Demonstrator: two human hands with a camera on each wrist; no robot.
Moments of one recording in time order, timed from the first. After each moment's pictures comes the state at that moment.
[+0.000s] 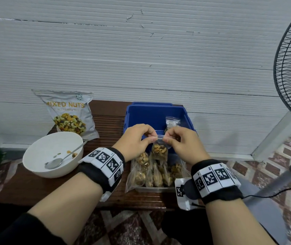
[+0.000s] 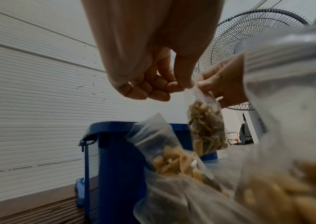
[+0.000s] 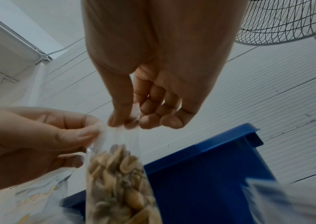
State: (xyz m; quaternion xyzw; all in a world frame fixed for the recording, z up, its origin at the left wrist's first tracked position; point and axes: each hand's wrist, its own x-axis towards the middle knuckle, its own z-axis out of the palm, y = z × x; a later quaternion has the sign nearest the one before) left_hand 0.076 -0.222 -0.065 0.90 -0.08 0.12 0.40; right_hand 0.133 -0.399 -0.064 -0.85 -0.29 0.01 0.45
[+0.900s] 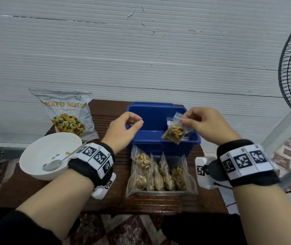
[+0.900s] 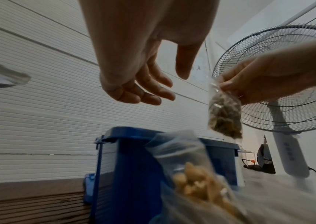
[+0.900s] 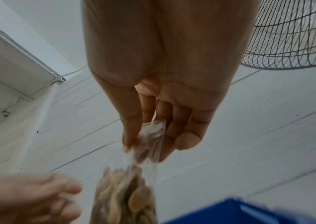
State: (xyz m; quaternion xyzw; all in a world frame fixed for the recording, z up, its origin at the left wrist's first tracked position) left_hand 0.084 -0.192 -0.060 0.84 0.05 0.20 0.50; right_hand 0.162 -0.419 0.002 -0.88 -0.27 0.03 0.38
